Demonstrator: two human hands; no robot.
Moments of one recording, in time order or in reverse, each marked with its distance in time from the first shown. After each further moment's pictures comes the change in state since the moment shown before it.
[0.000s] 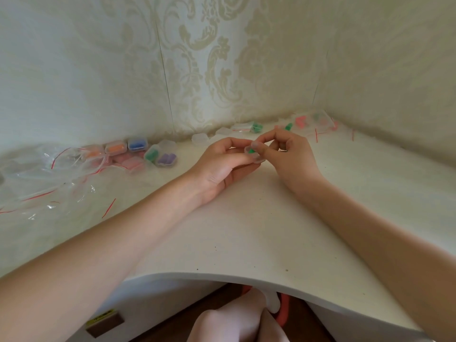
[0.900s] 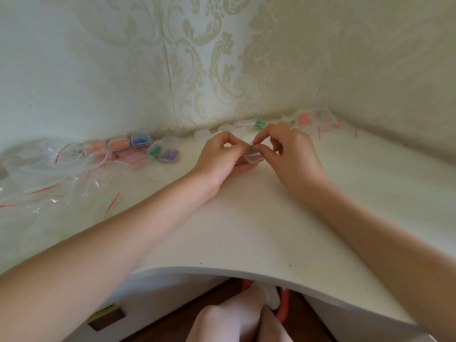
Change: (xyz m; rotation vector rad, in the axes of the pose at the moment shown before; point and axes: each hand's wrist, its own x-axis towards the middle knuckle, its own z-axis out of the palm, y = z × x) left_hand 0.000 0.000 0.001 0.156 0.173 0.066; right_hand -0.002 -0.002 -0.002 -0.529 -0.028 -0.289
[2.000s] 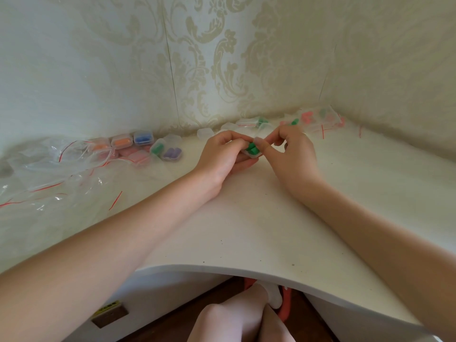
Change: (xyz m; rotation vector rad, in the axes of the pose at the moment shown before) left_hand 0.001 0.000 0.000 -0.038 0.052 -0.023; right_hand -0.004 -0.002 0.011 0.188 0.091 0.261
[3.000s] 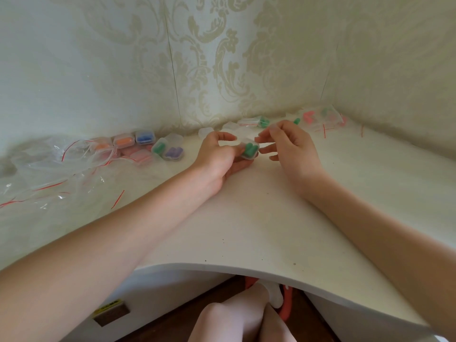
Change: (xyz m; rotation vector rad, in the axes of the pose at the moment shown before) left_hand 0.008 -0.001 -0.003 -0.082 0.076 -0.064; right_hand 0.006 -0.006 0.001 0.408 -0.072 0.119
